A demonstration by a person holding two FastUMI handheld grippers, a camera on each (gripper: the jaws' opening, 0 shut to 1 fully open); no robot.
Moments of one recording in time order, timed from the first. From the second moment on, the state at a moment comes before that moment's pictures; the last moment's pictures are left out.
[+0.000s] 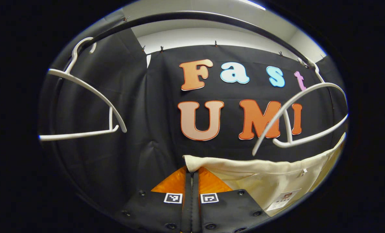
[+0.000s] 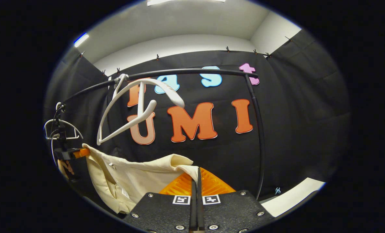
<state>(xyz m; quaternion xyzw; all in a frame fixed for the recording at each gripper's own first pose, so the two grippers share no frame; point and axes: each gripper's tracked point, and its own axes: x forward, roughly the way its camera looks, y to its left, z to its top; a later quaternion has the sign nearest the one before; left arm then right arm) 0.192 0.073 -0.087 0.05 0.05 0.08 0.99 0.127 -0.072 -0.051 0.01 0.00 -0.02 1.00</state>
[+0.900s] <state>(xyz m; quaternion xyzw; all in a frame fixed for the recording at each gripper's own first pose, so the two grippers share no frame) 0.128 -0.011 -0.158 0.03 0.11 -0.03 0.99 0.103 0.036 -0.204 0.00 0.10 0.06 0.99</state>
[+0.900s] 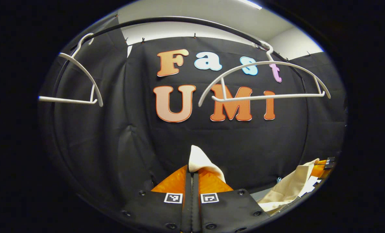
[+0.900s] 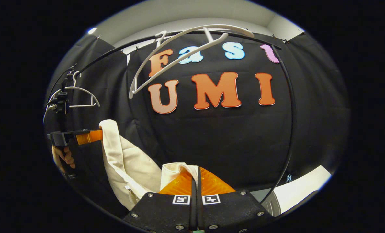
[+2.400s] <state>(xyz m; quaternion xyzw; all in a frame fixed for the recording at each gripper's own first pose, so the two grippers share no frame) 0.043 -0.017 -0.538 -0.04 0.40 -0.01 0.92 0.091 0.081 -0.565 -0.01 0.35 0.08 0.93</state>
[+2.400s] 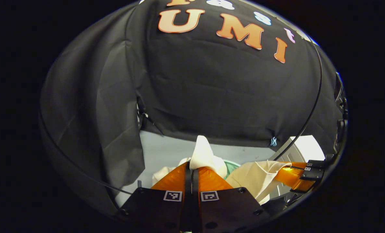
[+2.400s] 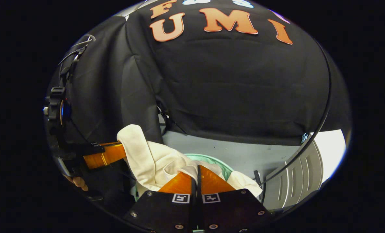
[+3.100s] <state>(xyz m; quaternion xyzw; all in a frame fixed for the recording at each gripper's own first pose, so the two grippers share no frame) -0.038 -0.012 -0.694 -0.02 0.57 0.02 0.82 0.069 0.059 -0.712 -0.01 0.49 0.04 0.87</state>
